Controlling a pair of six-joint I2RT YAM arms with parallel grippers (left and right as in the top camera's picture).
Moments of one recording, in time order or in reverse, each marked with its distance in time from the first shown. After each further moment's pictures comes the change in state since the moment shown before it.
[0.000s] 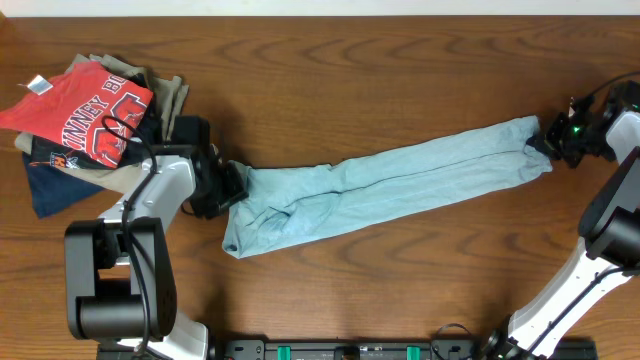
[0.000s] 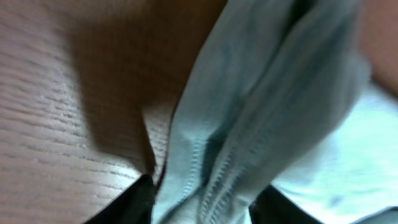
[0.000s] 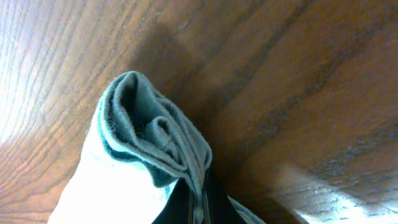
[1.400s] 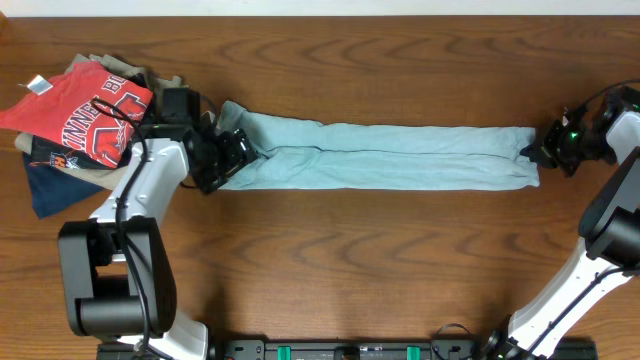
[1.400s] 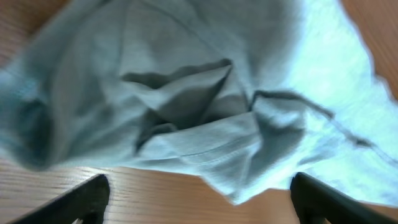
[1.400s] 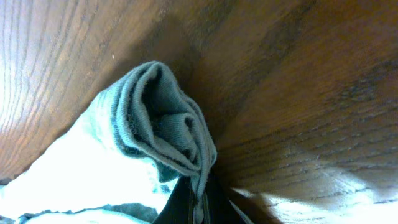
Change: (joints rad) left arm 0.007 0.014 0.175 0.012 0.139 -0.068; right arm 0.000 0.000 0.000 -0.130 -0.020 -0.008
